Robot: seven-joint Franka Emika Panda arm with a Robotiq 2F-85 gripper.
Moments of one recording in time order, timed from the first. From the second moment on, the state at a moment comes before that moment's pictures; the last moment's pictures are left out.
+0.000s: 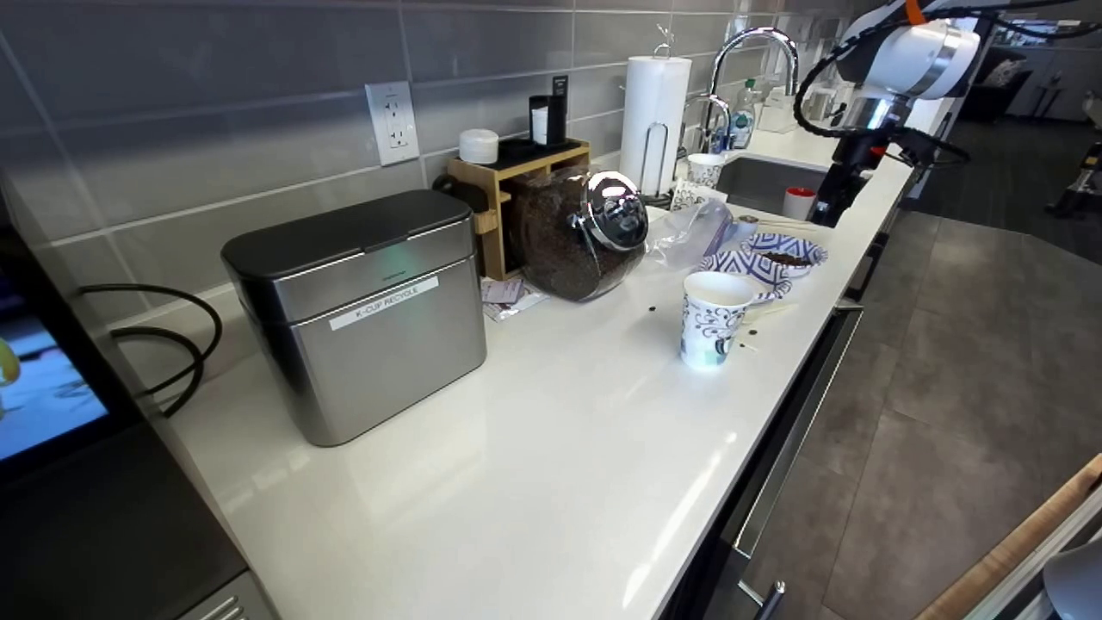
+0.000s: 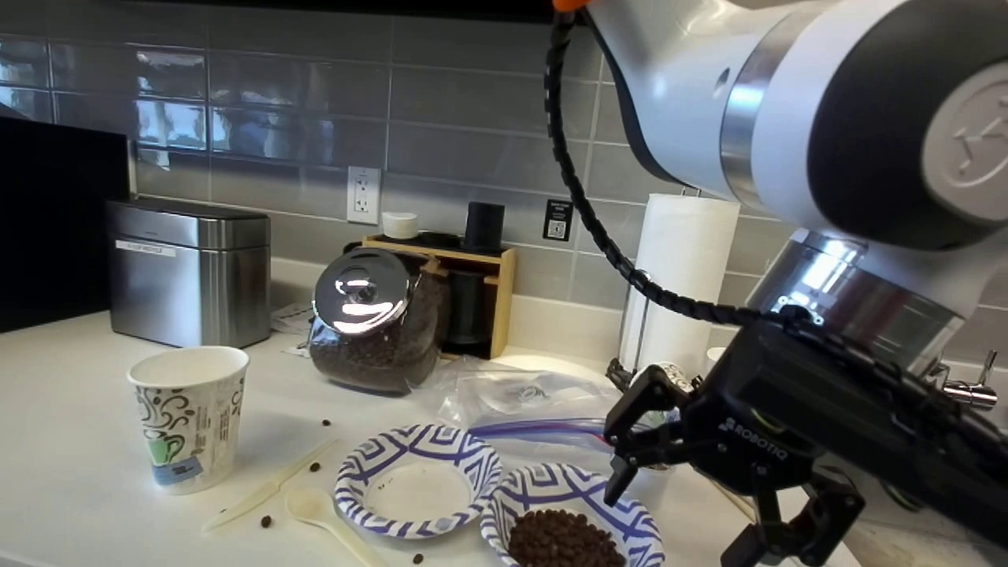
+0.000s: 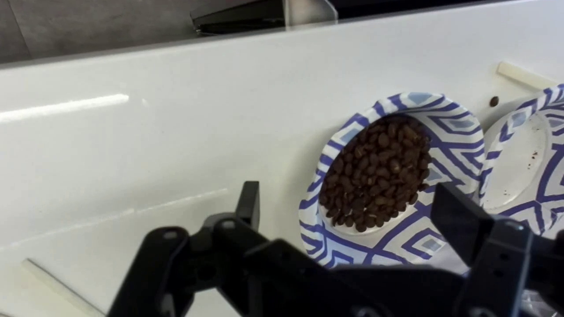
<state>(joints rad) -0.39 0.48 -0.14 -1.71 0.34 1.95 -0.97</state>
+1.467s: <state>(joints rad) -0.39 0.72 -0.09 -1.41 0.32 1.84 -0.95</state>
